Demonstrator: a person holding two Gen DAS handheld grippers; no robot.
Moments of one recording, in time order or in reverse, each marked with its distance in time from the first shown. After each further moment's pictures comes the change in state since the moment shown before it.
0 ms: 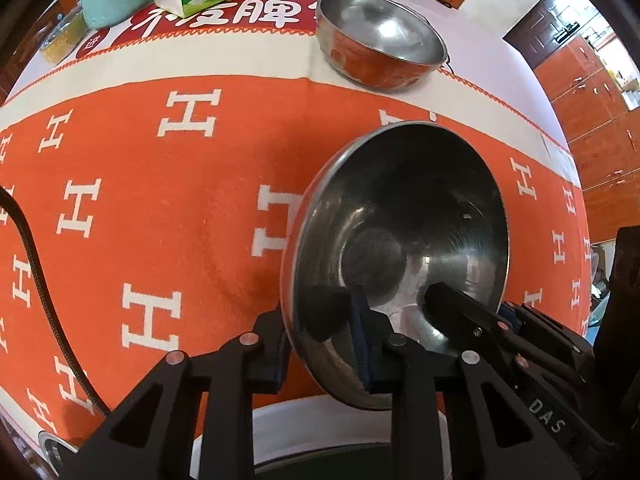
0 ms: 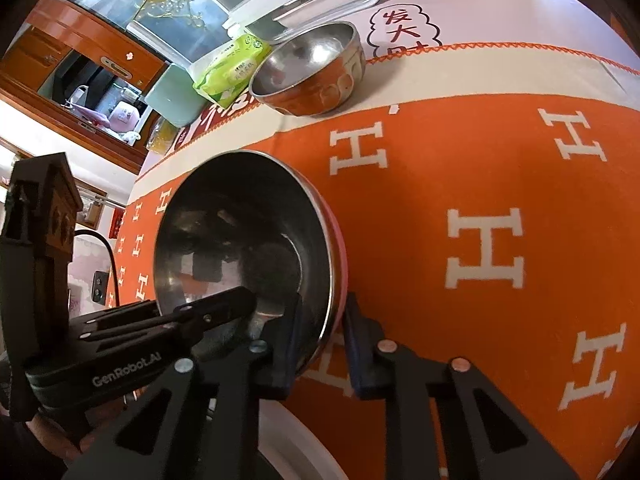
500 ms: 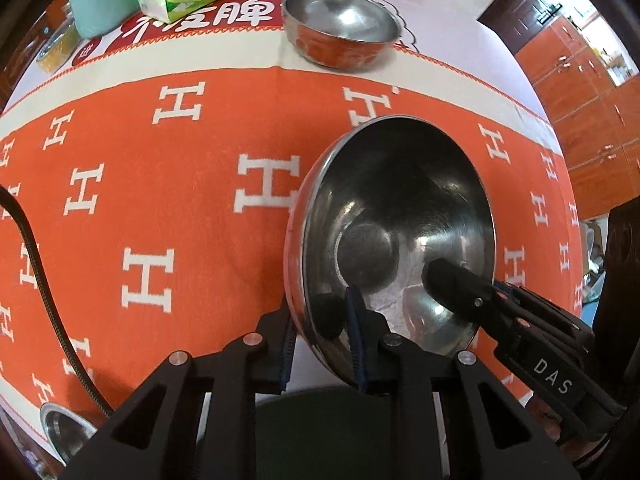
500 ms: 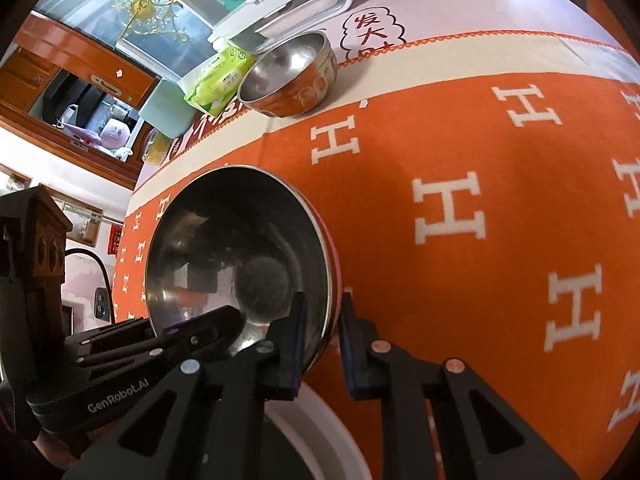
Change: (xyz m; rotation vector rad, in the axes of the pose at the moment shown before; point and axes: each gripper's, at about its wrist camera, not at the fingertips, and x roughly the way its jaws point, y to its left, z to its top) left arm -0.031 -0.014 -0.038 0.071 0.018 -0.008; right arm -0.030 -0.005 -0.026 0.076 -0.029 -0.008
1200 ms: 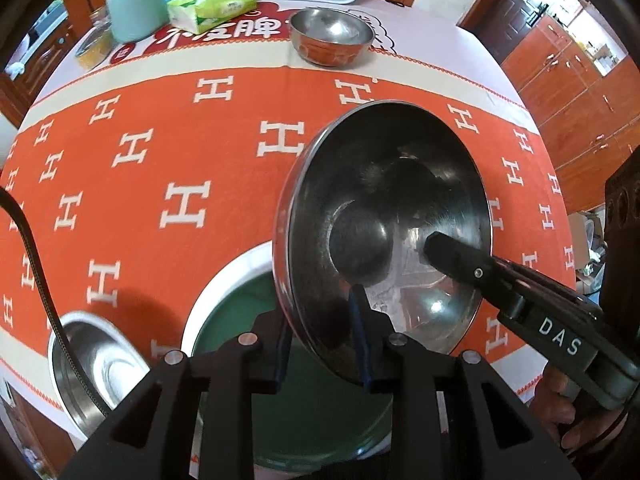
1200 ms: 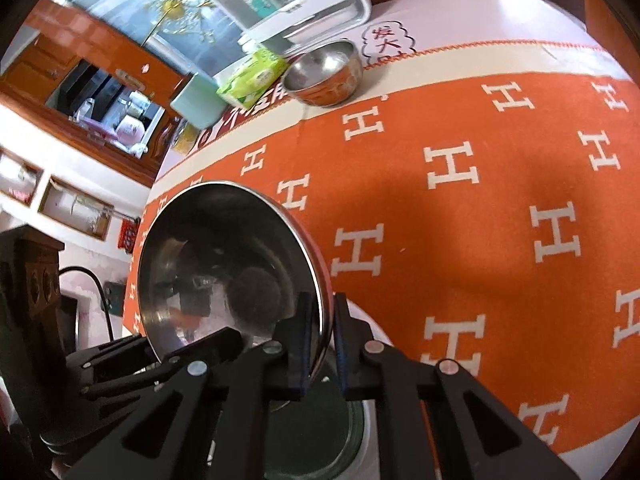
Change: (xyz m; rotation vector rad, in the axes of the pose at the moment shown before) left arm -0.066 -0.001 -0.087 0.006 -0.077 0.021; right arm -0.044 0.036 -0.053 -0.065 -0.030 0.001
